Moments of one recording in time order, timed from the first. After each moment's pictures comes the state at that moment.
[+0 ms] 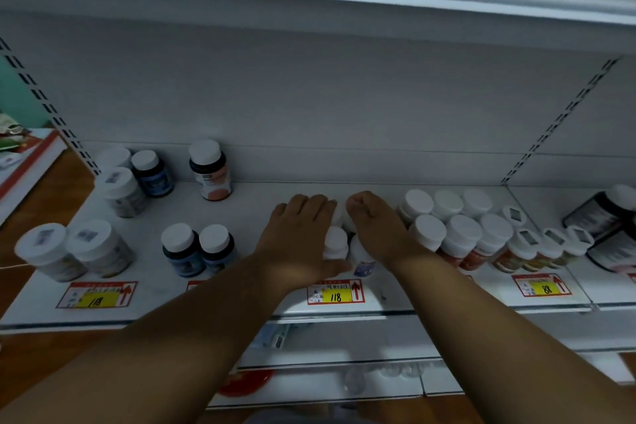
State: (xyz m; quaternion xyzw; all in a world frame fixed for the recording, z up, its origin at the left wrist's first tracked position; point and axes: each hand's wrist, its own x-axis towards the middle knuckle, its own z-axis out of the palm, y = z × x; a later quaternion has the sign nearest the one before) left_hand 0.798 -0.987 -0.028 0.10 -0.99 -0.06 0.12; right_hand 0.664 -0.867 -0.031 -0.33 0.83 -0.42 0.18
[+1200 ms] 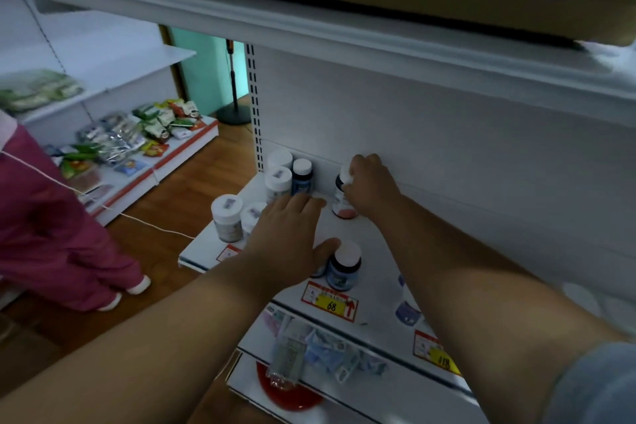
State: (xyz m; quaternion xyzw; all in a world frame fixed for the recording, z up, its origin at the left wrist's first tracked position) left_hand 0.947 -1.080 0.018 0.36 -0.92 -0.05 0.18; right_hand 0.744 -1.102 0.020 -0.56 0.81 -0.17 0.04
